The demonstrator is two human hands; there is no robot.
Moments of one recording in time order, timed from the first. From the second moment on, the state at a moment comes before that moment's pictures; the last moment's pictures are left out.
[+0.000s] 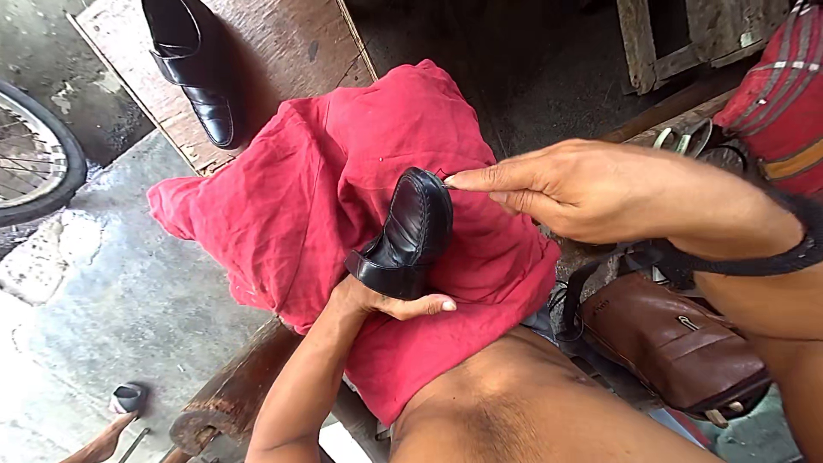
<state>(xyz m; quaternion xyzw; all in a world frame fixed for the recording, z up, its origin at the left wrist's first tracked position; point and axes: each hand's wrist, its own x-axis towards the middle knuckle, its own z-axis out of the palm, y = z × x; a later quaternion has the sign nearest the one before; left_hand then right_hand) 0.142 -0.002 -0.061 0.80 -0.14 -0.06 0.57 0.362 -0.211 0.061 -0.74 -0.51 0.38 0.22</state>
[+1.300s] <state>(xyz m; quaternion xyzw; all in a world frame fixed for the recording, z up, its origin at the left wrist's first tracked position) 0.144 0.002 -0.052 0.83 -0.11 -0.08 0.54 0.429 -0.171 0.020 -0.52 -0.62 0.46 0.37</state>
